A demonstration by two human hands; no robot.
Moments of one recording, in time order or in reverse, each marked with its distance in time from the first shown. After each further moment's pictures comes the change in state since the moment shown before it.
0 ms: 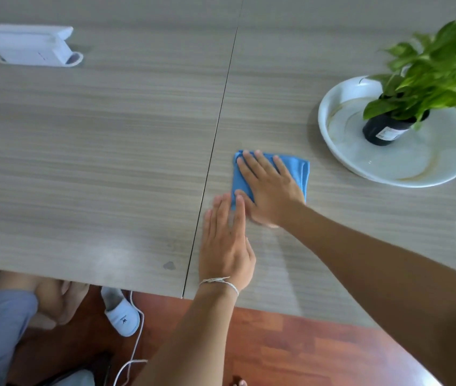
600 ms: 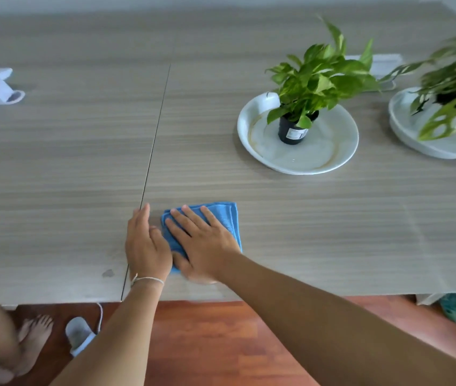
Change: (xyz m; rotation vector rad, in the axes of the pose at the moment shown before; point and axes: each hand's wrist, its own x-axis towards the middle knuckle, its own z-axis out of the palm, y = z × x) left_hand 0.004 -0.005 -0.003 -0.341 0.277 -0.335; right_hand -0.104 -0.036 0.016 0.117 0.038 -0.192
